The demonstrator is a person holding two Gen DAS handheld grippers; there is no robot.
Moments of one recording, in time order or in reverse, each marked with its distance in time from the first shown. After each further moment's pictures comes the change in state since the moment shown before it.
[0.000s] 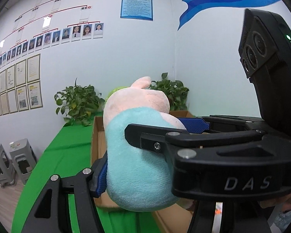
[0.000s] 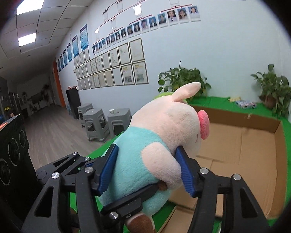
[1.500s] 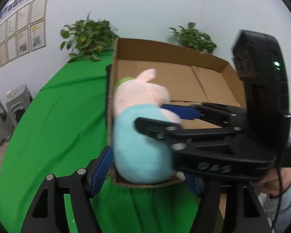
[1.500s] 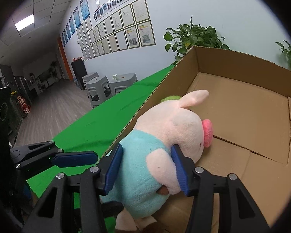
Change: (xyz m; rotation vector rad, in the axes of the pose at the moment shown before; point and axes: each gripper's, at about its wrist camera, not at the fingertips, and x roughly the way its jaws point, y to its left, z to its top) left arm 0.186 0.157 -0.102 -0.182 0.431 0.028; right arm 0.161 -0.039 -0.069 0.019 0.276 0.122
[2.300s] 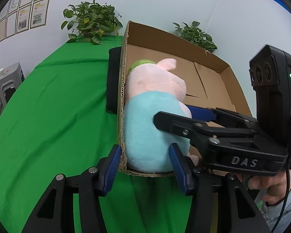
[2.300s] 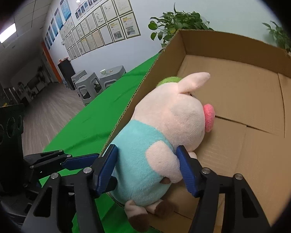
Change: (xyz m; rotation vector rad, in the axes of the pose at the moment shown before) left arm 0.002 0.041 -0.018 -0.082 0.066 -0.105; right arm 0.007 0.003 -0.001 0.101 0.061 -0.065
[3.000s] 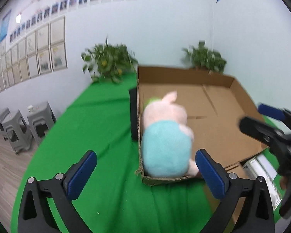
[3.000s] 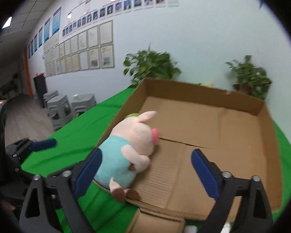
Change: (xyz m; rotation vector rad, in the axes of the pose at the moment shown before) left arm -0.079 -0.054 -0.027 0.135 -0.281 0.252; right arm -0.122 0.017 -0.034 -0.044 -0.301 -0.336
